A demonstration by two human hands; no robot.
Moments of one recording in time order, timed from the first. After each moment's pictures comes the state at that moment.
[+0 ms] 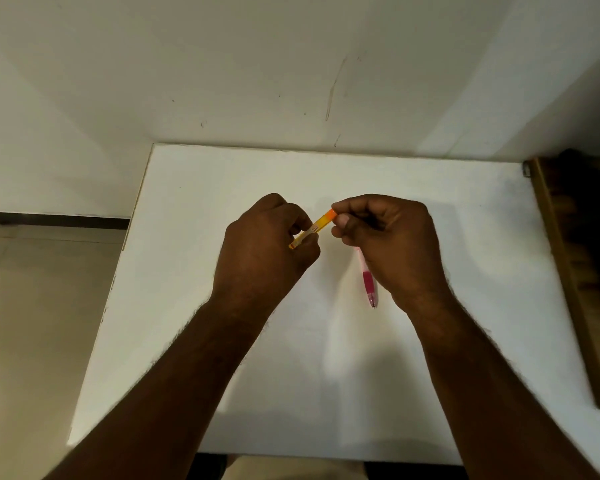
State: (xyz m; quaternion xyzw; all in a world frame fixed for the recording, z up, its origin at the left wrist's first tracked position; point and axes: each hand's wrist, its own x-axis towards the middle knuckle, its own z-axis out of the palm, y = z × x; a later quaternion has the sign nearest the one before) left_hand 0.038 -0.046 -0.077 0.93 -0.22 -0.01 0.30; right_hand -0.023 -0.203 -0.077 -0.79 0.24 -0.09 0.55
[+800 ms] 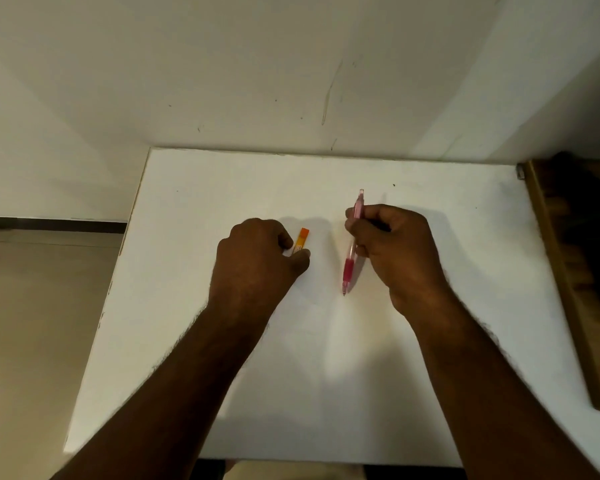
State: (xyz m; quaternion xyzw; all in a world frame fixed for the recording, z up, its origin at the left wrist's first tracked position) left_hand 0.040 -0.043 -0.087 0.95 -0.10 -0.13 0.25; right_hand -0.021 -0.209 -0.086 -0.75 0.36 -0.06 0.56
